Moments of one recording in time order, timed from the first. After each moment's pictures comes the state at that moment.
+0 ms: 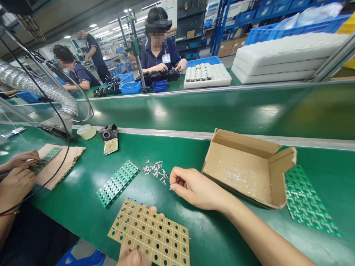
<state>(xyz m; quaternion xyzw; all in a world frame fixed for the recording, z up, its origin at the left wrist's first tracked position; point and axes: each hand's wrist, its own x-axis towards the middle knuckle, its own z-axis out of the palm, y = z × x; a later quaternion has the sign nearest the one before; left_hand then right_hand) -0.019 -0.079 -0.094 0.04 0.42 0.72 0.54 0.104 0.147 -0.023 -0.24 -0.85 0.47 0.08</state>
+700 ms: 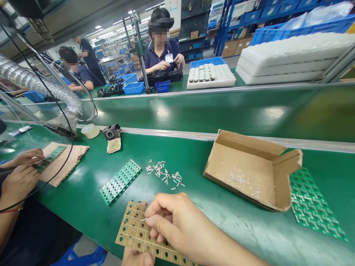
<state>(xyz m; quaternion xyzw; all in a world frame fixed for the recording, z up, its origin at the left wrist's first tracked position) -0.013 -0.069 -0.077 0.08 0.42 0.71 0.57 0.087 0.073 0.010 -0.24 -0.67 0.70 0.08</state>
